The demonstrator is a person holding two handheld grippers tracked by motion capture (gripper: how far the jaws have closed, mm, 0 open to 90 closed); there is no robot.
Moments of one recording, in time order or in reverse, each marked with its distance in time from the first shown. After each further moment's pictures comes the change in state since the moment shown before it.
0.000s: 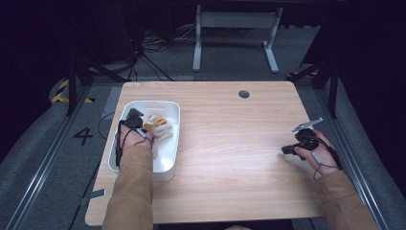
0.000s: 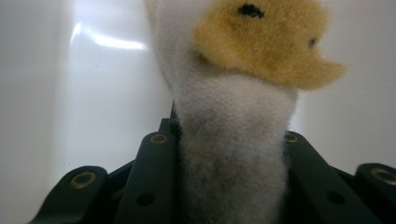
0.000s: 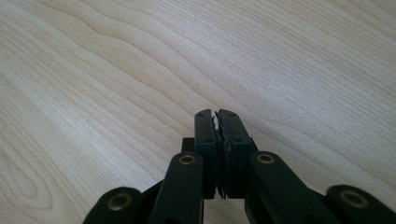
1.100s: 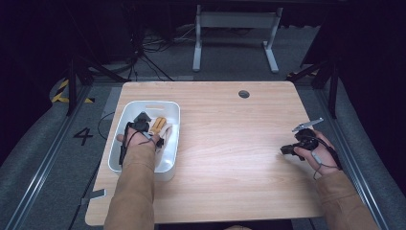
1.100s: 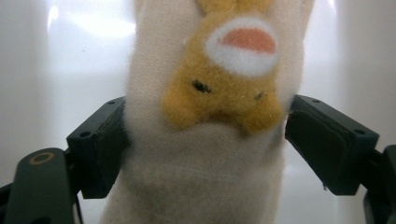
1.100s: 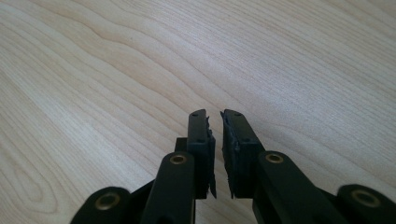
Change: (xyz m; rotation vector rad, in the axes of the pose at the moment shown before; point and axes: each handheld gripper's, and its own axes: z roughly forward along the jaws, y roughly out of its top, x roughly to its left) left arm -0.007 -0.003 0.021 0.102 0.086 0.130; right arm 0.001 0.000 0.000 -0.016 0.009 0.008
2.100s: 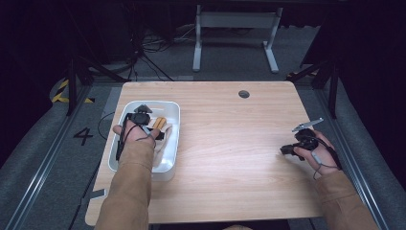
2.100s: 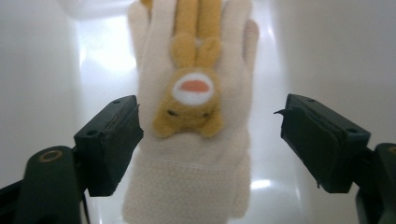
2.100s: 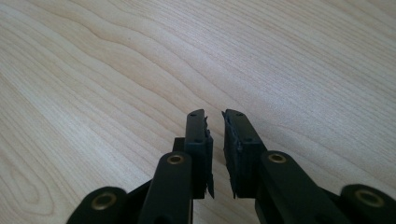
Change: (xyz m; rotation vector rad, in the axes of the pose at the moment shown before) left arm -0.016 0.006 -0.047 -0.113 0.001 0.113; right arm -0.001 -0.001 0.001 0.000 -0.001 0.000
